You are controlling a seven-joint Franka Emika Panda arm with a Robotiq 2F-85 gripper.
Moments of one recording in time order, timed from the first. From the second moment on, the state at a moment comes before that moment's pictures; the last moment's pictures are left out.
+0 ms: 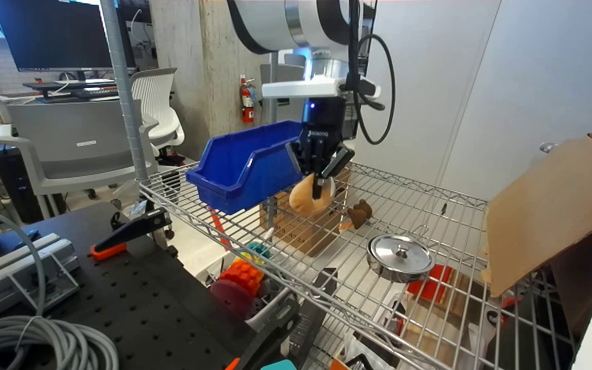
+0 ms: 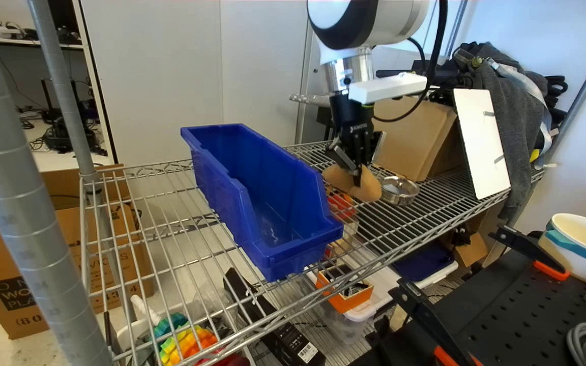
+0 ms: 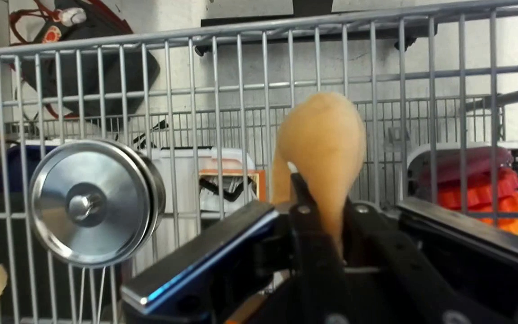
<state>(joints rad) 0.14 0.67 -0.07 -1.77 -0.14 2.14 0.13</state>
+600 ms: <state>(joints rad) 0.07 0.71 -0.14 -1.52 -0.18 2.12 0.17</state>
